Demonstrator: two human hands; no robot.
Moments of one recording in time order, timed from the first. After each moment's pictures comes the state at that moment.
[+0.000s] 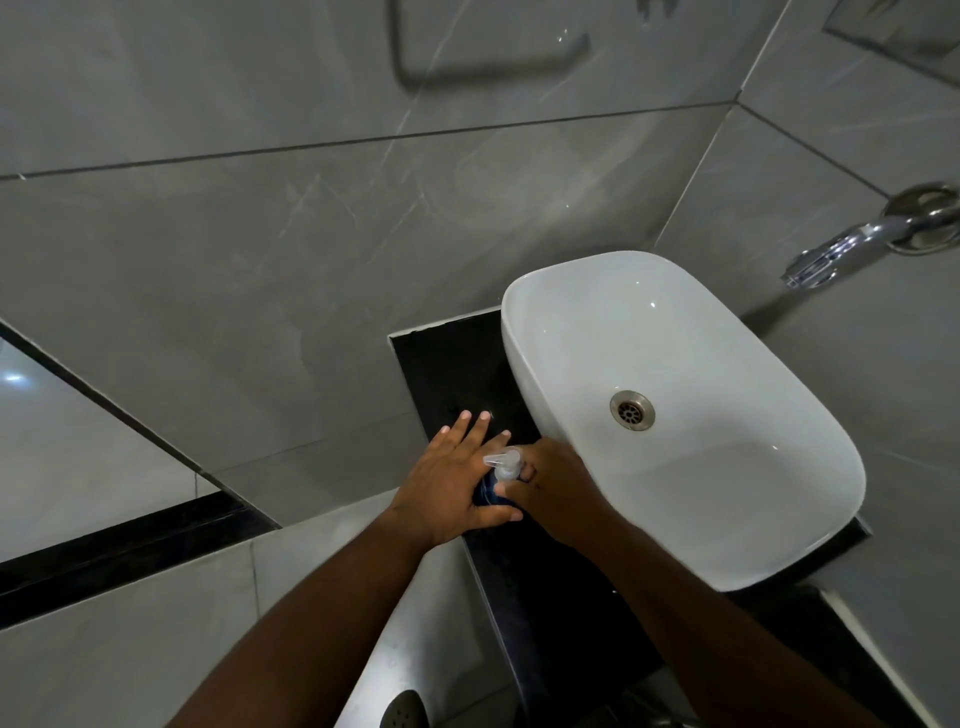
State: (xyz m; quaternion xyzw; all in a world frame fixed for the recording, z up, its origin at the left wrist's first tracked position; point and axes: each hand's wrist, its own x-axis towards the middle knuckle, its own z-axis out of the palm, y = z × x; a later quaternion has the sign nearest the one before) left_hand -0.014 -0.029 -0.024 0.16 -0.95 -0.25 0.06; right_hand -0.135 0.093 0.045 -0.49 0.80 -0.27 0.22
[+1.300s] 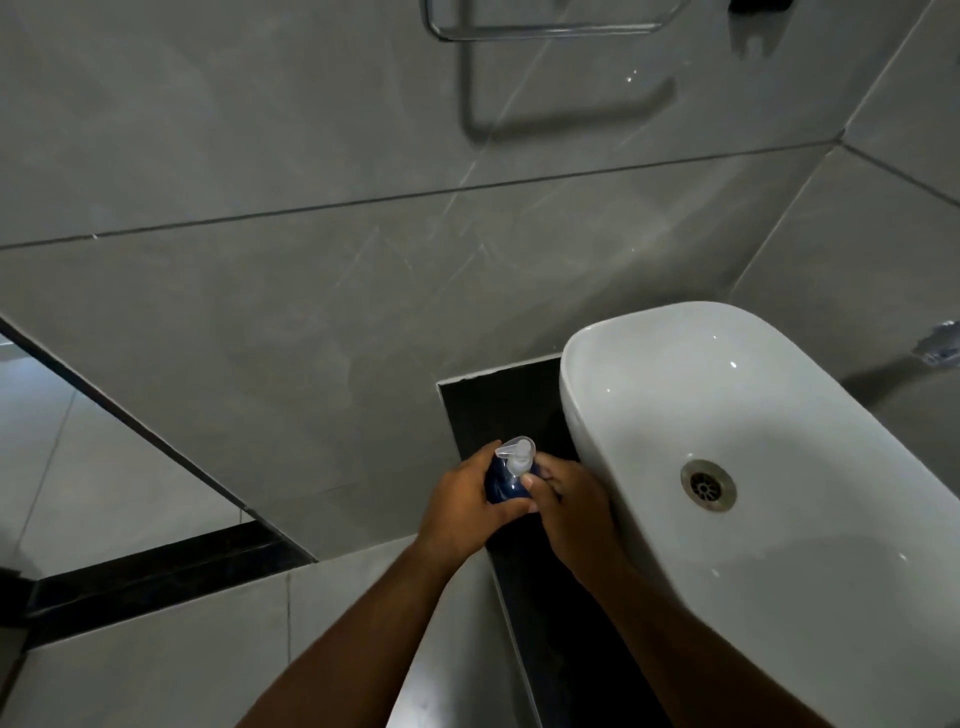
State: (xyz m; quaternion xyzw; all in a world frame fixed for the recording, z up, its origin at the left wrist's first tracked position) left_hand -0.030 -0.080 -0.012 0.35 -0.78 -0.48 0.18; right_hand -0.140 0.015 0.024 -0.39 0.80 -0.40 0.23
